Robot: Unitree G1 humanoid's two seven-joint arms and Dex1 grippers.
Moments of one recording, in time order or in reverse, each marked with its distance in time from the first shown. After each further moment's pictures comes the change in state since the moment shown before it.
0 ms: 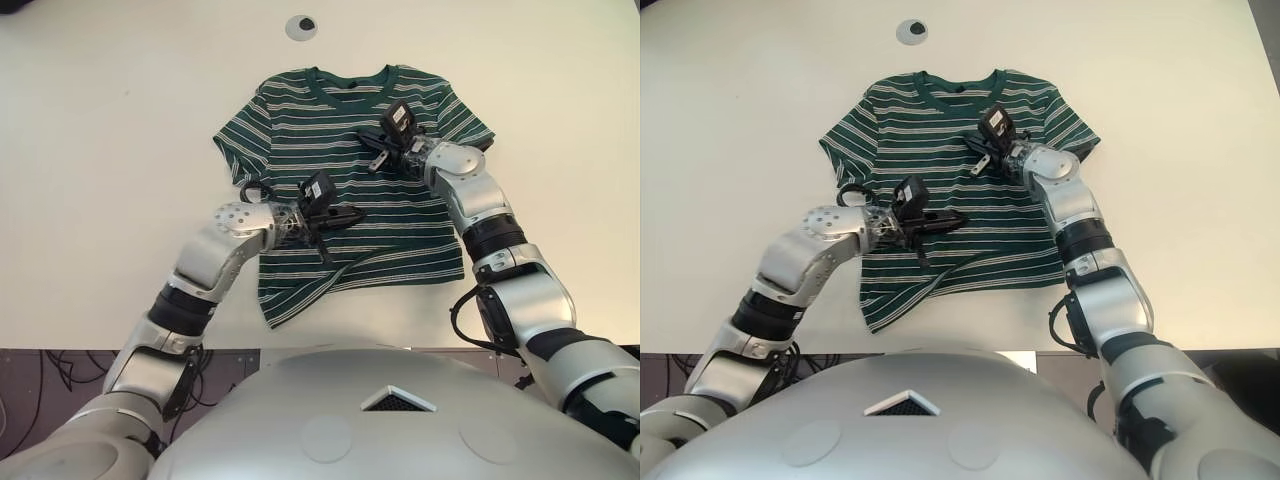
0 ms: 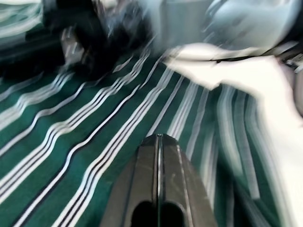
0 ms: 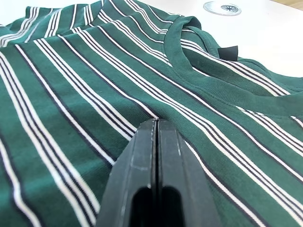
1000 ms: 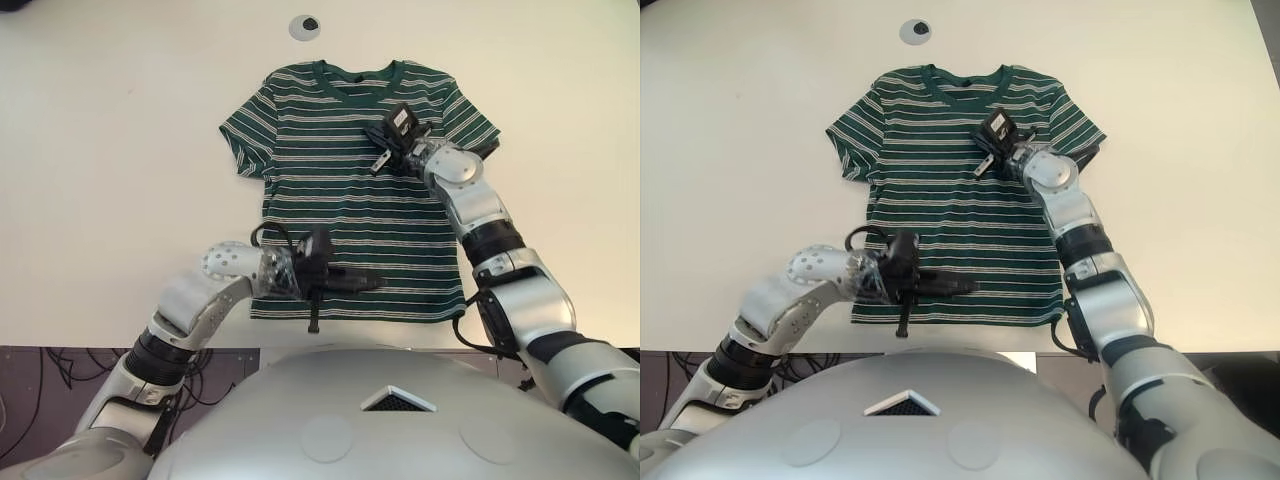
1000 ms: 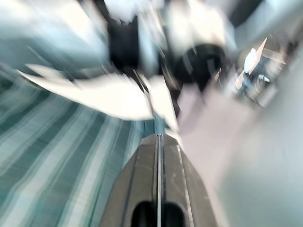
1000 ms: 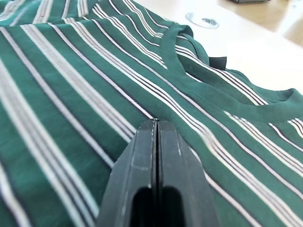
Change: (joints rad) left arm 0.235 0.097 0.138 -0.322 -0.325 -0.035 -0.193; right arm 0.094 -0.012 0.010 -0.071 -0.080 -0.168 -0.105
